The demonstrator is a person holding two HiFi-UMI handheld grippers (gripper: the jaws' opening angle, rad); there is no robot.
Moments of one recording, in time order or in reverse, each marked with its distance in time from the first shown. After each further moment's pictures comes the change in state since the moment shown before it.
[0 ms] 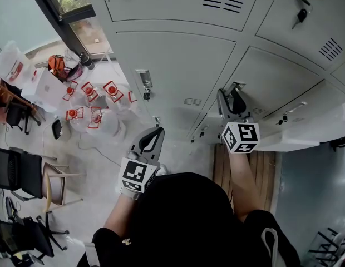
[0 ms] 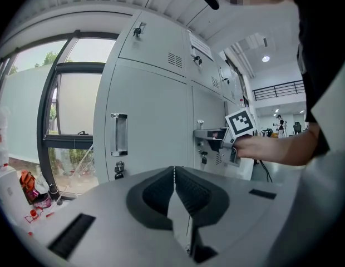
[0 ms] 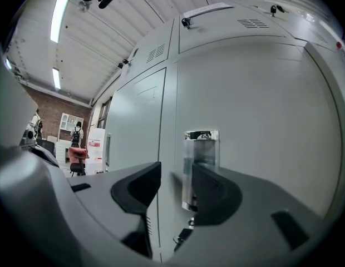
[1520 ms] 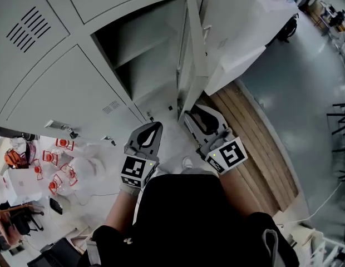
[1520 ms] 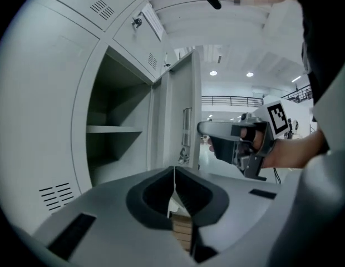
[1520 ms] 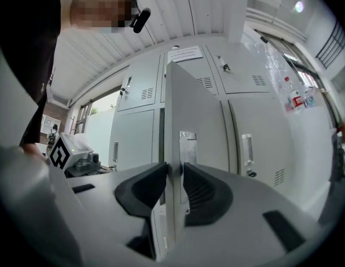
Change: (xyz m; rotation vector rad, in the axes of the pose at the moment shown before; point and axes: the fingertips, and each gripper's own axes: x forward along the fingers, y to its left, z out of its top) left arm 0.085 -0.202 -0.004 0.091 0.060 -0.696; right arm -0.223 -0.008 0.005 0.023 -0.059 -0.259
